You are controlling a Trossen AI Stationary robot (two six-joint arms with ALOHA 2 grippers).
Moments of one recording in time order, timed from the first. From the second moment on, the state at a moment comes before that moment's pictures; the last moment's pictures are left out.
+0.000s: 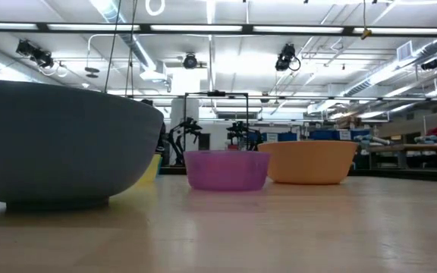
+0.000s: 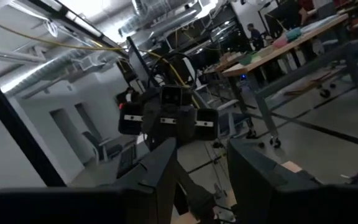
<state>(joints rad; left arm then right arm) 0.36 0.84 0.92 0.35 0.13 -0.66 -0.34 1.19 1.32 0.06 -0.23 0.51</state>
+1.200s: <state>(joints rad) 0.36 0.94 1.53 -1.14 -0.06 -0.63 0.03 1.96 1.91 -0.81 -0.14 0.55</state>
